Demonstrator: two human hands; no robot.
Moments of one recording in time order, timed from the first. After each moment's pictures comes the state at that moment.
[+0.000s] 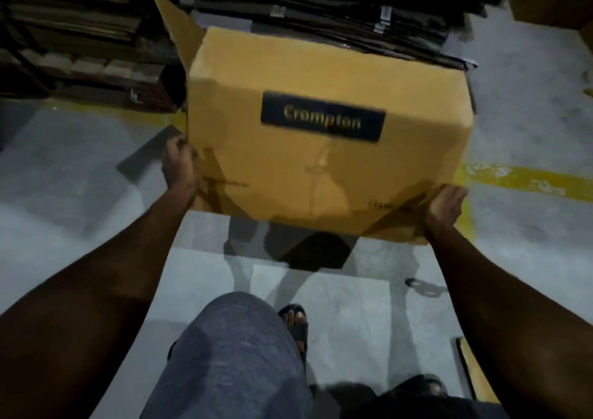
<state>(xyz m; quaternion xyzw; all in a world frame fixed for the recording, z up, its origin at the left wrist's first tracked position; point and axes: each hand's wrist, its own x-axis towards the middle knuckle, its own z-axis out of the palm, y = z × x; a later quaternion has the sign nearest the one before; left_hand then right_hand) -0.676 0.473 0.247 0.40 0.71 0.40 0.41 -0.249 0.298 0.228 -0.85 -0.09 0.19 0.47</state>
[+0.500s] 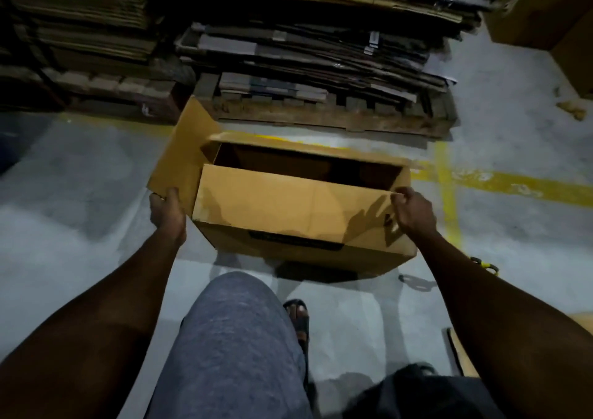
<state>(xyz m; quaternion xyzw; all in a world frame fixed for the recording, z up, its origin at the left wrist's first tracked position) -0.721 0.384 0.266 0.26 0.78 0.43 0.39 -0.281 0.257 0.258 -0.86 -0.43 0.19 0.19</state>
